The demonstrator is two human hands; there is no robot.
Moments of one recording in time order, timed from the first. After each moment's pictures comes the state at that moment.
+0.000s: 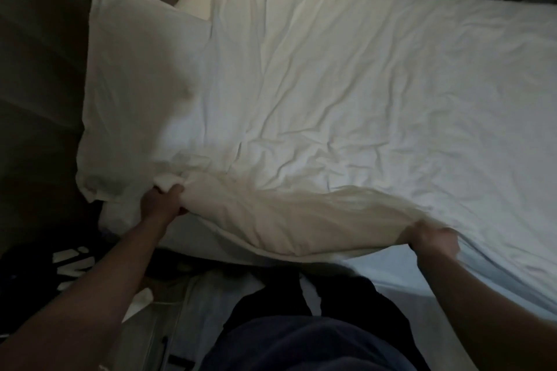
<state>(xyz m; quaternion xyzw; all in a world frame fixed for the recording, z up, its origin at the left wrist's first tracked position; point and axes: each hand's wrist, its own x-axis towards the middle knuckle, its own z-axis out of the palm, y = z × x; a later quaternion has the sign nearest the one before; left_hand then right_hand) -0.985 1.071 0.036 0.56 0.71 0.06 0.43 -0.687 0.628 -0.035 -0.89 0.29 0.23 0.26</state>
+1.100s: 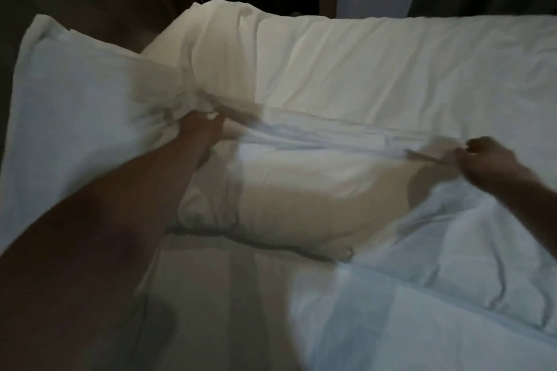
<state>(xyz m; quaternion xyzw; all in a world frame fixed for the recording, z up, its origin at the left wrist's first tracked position) -0.580 1.258 -0.082 0.74 0.61 0.02 0.28 -0.322 0.827 -0.131 -0.96 -0.05 0.19 0.20</state>
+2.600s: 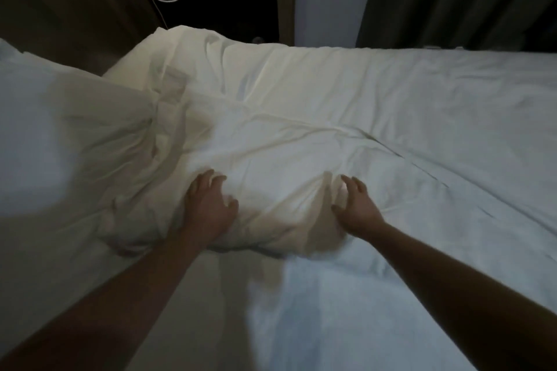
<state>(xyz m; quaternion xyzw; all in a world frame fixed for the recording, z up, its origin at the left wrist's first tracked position) -0.642 1.144 -0.119 0.91 0.38 -0.02 0.17 -0.455 0.885 -0.134 -0.90 -0.20 0.29 0.26</state>
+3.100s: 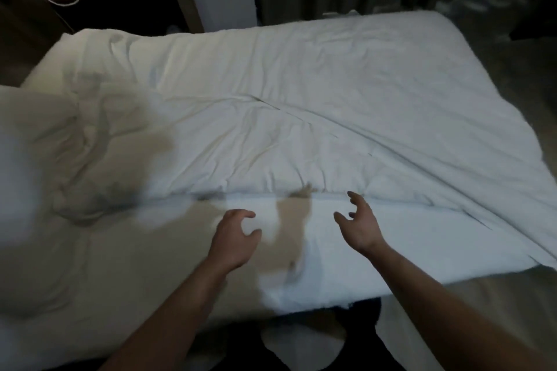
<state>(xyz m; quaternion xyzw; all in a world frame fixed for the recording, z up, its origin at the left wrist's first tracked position) -0.704 0.789 0.015 0.85 0.31 -0.13 0.40 -0.580 0.538 0.008 -0.87 0.06 0.28 0.39</state>
